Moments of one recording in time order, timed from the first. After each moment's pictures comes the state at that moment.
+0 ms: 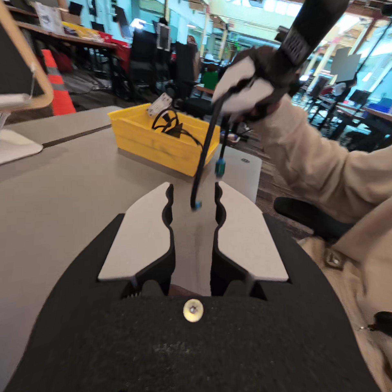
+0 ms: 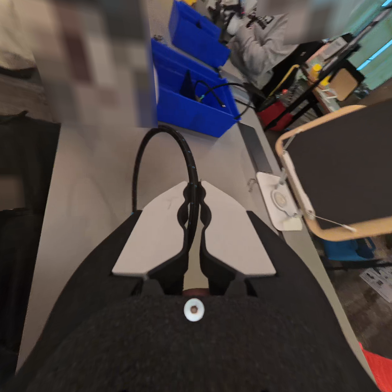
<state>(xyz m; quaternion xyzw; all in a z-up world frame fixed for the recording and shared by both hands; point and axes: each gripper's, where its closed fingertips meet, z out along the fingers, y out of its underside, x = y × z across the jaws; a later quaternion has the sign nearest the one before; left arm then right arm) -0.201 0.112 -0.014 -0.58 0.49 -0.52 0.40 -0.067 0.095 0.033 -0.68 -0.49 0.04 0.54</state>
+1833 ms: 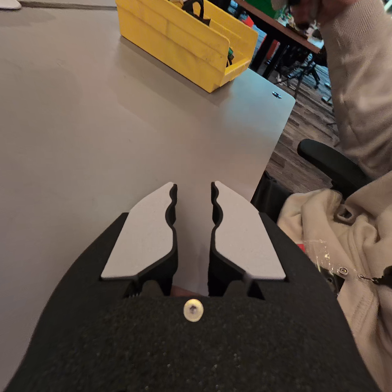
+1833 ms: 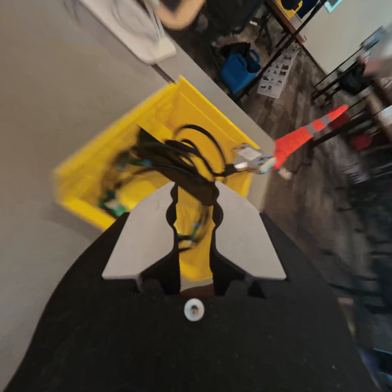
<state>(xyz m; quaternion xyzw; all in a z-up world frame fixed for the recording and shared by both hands) -0.243 0.092 -0.122 -0.68 0.48 -0.45 0.32 0.186 0.070 -0.017 -0.85 -0.14 -0.20 0.47</state>
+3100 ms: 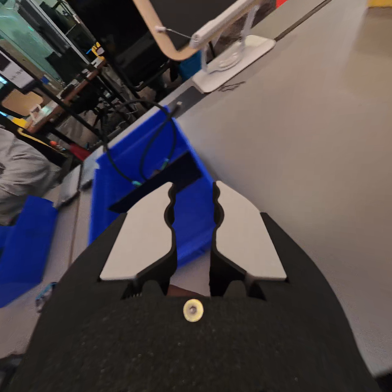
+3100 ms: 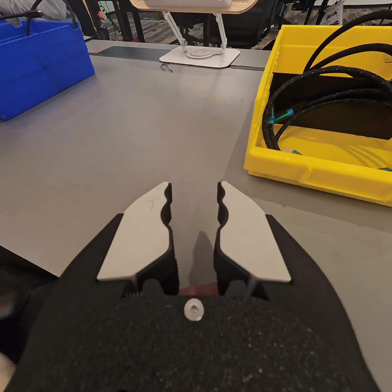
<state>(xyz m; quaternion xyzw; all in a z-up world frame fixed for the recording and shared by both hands) -0.368 0.265 -0.042 -0.71 0.44 -0.02 0.55 0.014 0.020 -0.135 -0.82 0.03 0.01 0.57</state>
